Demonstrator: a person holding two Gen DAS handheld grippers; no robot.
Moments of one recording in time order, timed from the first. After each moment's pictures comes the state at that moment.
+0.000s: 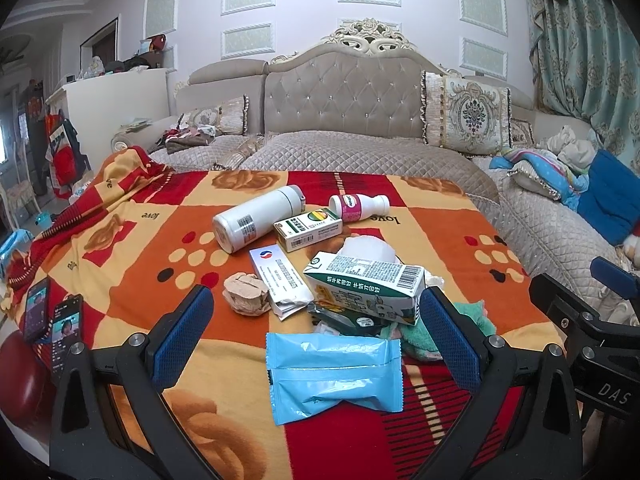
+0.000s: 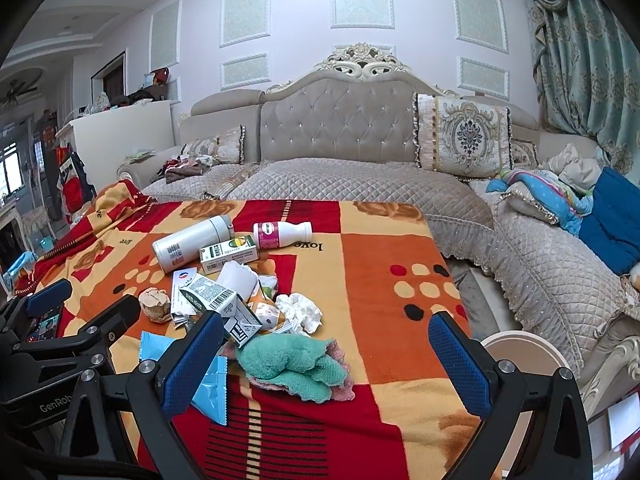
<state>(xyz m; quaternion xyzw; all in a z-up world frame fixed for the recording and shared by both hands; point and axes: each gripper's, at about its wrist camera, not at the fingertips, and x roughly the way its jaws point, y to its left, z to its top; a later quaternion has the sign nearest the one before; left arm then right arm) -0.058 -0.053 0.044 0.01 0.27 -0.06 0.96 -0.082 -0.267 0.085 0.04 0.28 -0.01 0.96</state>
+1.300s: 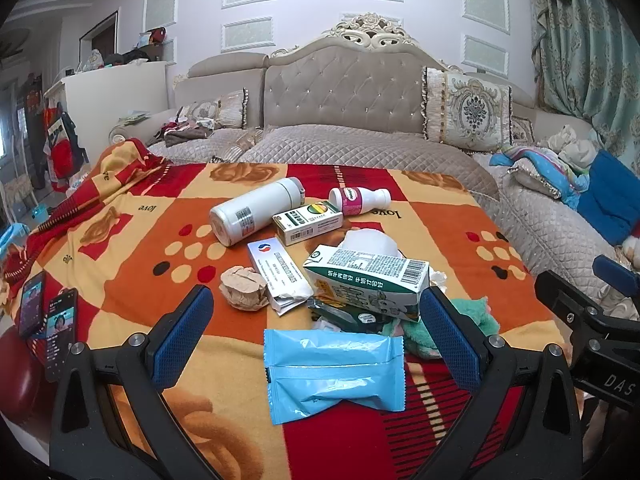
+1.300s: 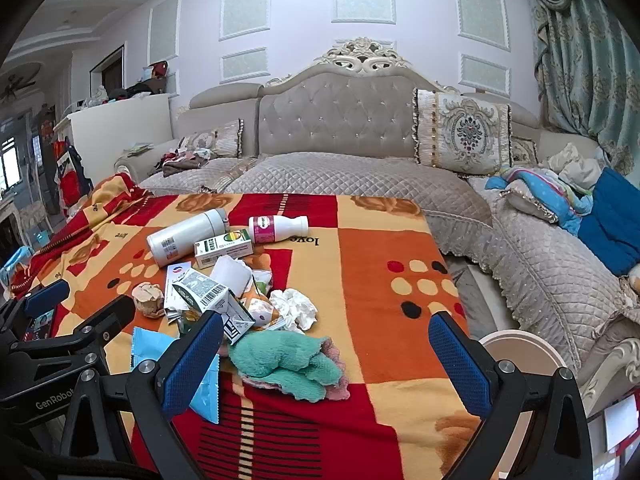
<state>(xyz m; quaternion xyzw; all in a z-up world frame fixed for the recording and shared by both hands) -0.052 -0.051 0.039 0.00 0.28 -0.07 0.96 -0.076 -0.271 0.083 0.04 0.29 -0.01 0.95</state>
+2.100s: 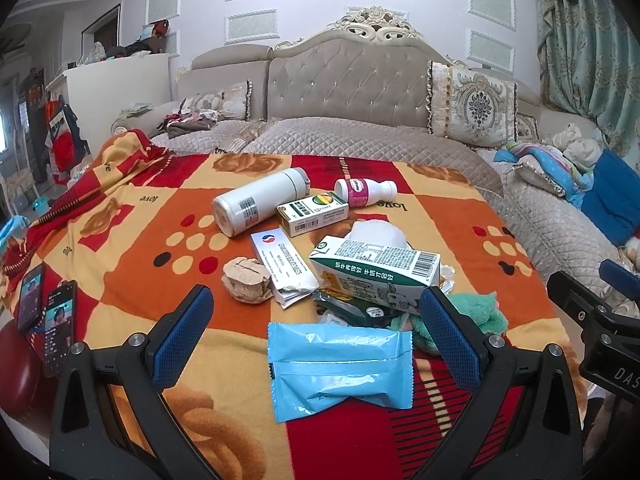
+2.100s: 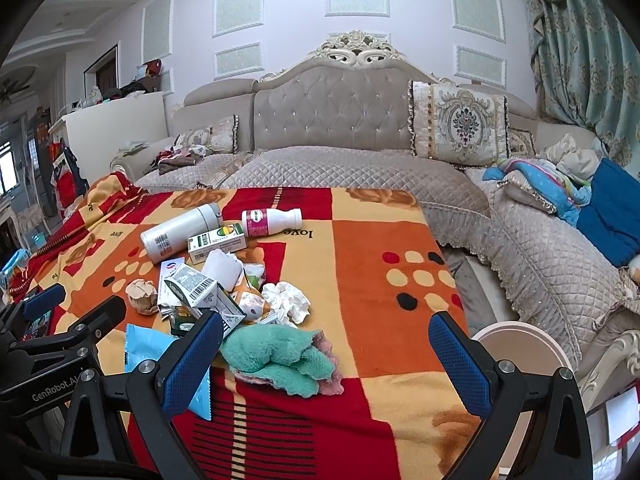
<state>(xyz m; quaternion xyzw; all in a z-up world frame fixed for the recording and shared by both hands) -0.046 -0.045 0.031 0.00 0.29 -0.06 0.95 -0.072 -0.277 0.076 0.04 0.31 -0.02 0.95</state>
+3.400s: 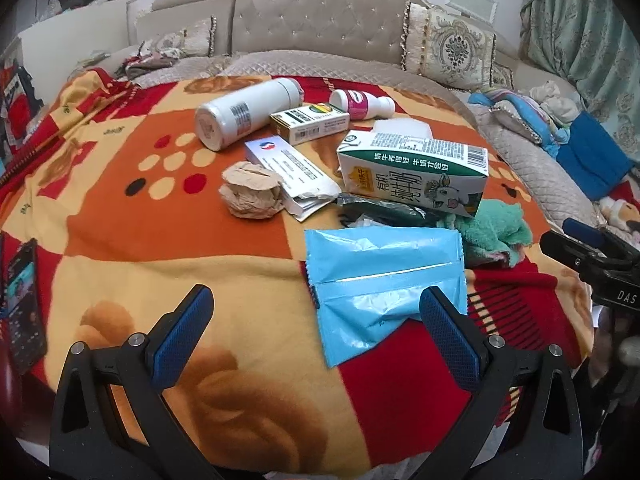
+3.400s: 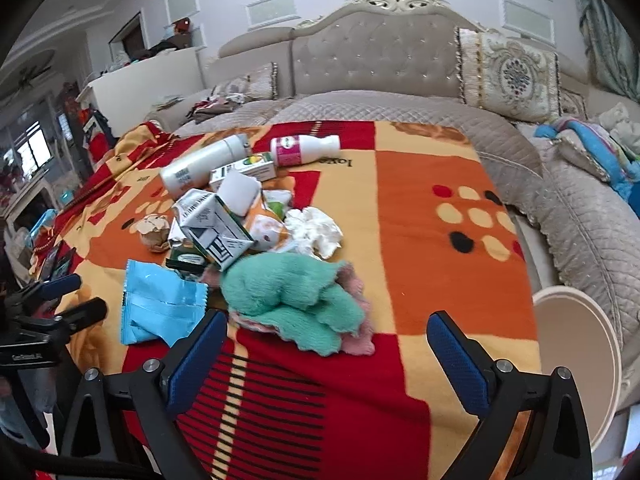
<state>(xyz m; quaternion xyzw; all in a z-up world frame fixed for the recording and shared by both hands) -0.024 0.005 -0.031 0.00 0.41 -0.14 0.90 -0.044 -0.282 0.015 0.06 0.39 0.08 0.92</state>
